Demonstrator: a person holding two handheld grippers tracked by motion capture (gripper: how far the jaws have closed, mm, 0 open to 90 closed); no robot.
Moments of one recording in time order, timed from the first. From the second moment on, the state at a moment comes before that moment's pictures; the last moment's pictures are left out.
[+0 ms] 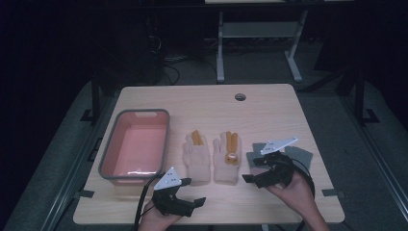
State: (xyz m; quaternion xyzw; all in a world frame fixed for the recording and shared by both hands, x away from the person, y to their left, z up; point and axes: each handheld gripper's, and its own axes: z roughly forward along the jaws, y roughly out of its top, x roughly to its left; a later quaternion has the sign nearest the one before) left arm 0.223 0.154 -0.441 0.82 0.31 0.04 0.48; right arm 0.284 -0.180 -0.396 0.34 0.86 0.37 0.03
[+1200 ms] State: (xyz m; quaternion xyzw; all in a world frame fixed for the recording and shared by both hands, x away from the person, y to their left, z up) left arm 0.224 0.159 -0.438 0.81 0.32 0.05 0.48; right arm 0.356 -0.112 -0.394 0.31 0.90 0.30 0.00
